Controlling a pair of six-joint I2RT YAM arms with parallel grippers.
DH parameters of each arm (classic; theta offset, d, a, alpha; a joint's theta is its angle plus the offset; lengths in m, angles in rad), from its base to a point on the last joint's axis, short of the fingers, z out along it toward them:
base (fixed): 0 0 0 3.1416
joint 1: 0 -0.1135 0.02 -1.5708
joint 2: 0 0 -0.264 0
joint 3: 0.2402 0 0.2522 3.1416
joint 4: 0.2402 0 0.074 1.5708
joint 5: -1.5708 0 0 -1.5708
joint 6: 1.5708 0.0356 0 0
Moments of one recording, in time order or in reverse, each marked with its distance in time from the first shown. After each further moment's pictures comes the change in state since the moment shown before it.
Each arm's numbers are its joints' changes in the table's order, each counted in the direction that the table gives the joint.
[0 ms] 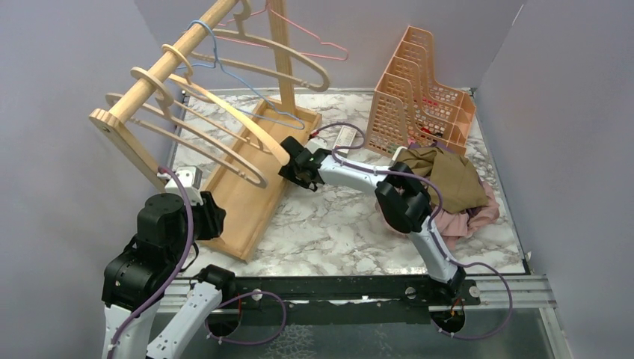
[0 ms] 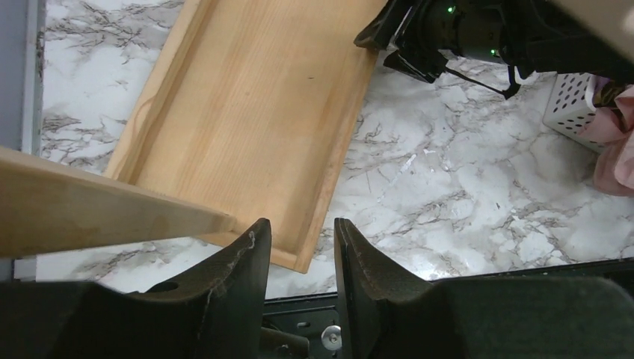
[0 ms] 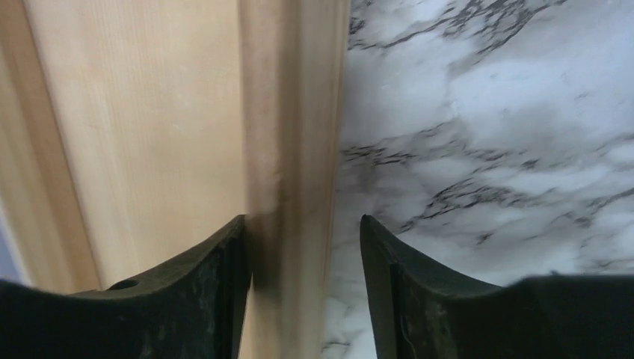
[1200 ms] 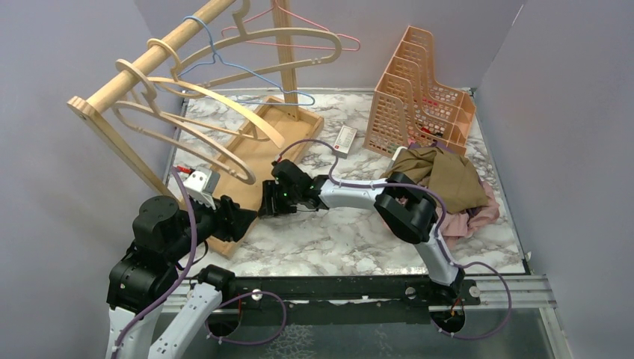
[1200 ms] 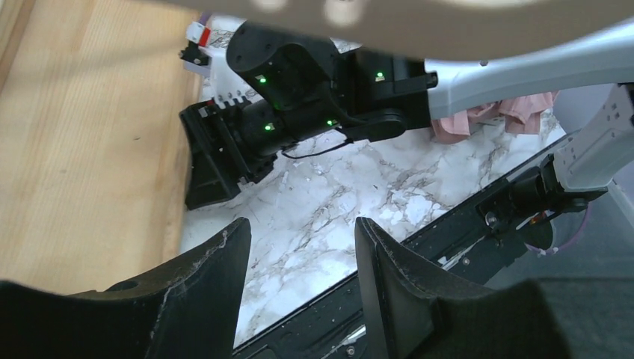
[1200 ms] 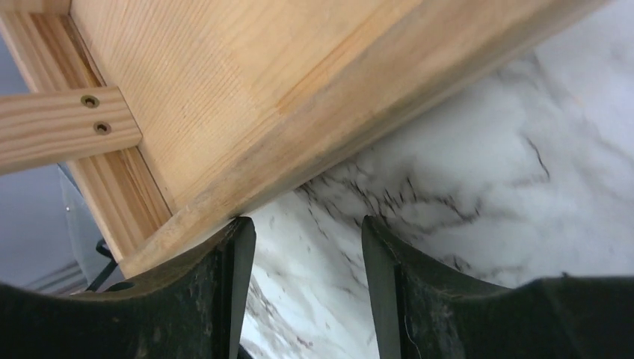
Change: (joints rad) left arm 0.000 0.050 -0.074 -0.228 -0.436 0.051; right arm -0.091 0.132 -0.374 -0.418 0.548 -0.442
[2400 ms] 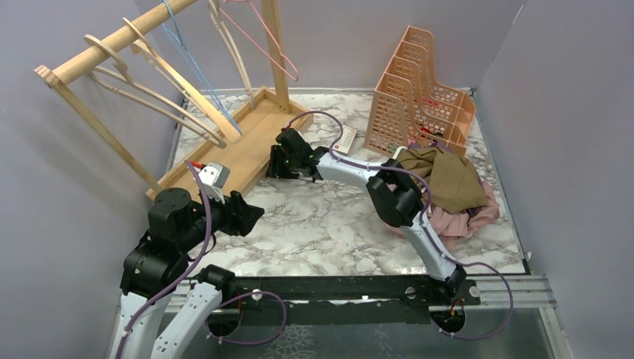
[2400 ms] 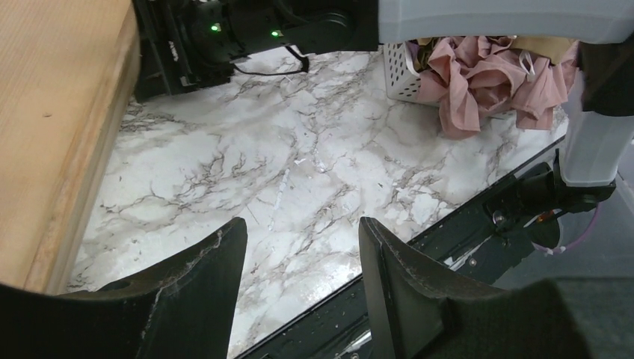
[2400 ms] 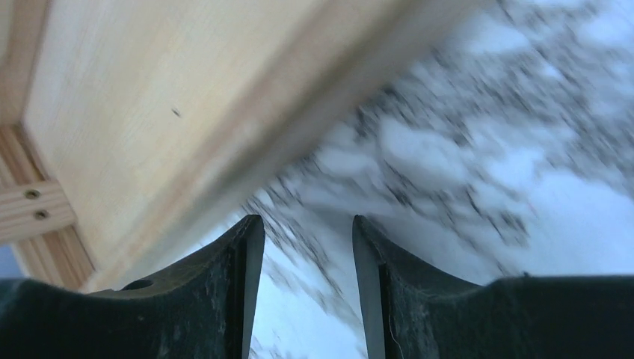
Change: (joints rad) left arm 0.000 -0.023 -0.084 -0.068 -0.016 -0.008; right arm 0.150 -0.279 0.485 0.150 -0.126 -0.069
